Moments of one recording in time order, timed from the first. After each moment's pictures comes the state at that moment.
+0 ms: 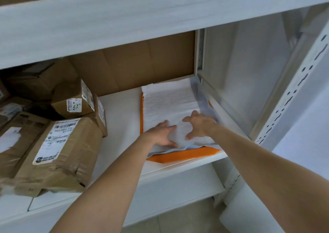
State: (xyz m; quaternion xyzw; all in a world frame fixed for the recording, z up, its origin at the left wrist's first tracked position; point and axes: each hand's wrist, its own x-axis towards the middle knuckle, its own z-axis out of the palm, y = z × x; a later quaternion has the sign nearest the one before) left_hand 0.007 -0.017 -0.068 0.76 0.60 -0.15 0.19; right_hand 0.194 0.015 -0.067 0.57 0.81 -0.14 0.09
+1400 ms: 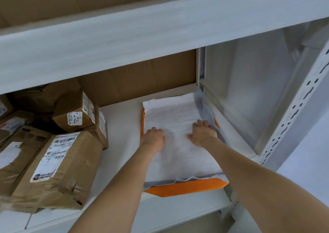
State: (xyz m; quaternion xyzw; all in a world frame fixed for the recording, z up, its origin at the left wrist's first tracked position) left_hand -0.003 0.007 -0.077 0.70 0.71 -0.07 0.06; right_hand 0.184 0.034 -0.086 0.65 0.75 -0.10 0.05
